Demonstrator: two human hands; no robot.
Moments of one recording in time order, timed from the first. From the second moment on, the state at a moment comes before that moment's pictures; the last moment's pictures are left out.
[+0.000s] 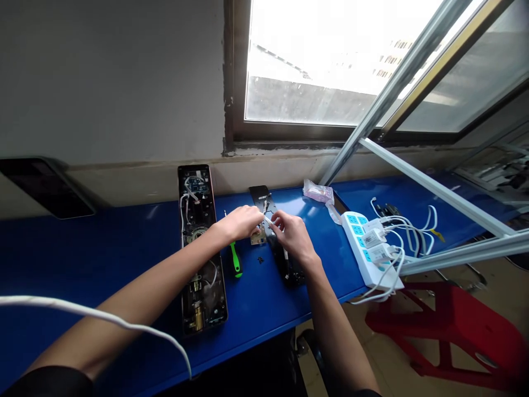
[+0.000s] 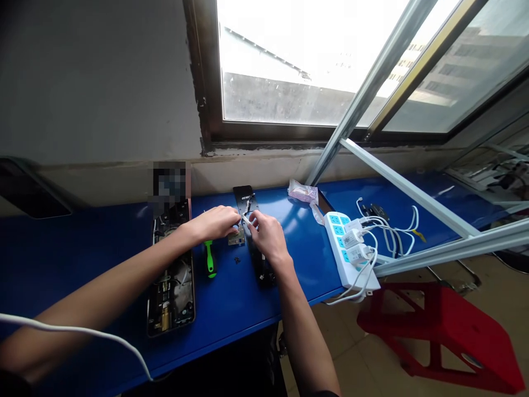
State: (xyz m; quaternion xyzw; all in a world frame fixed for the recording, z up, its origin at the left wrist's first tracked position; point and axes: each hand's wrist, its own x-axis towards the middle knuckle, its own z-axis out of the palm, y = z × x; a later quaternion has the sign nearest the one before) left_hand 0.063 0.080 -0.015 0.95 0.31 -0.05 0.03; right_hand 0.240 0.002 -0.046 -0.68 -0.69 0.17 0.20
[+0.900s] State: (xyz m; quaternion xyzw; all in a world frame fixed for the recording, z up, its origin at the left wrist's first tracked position) left_hand 0.041 0.074 -0.024 0.94 0.32 -0.06 0.09; right_hand 0.231 0.001 -0.046 -0.62 -0.73 0.20 0.20
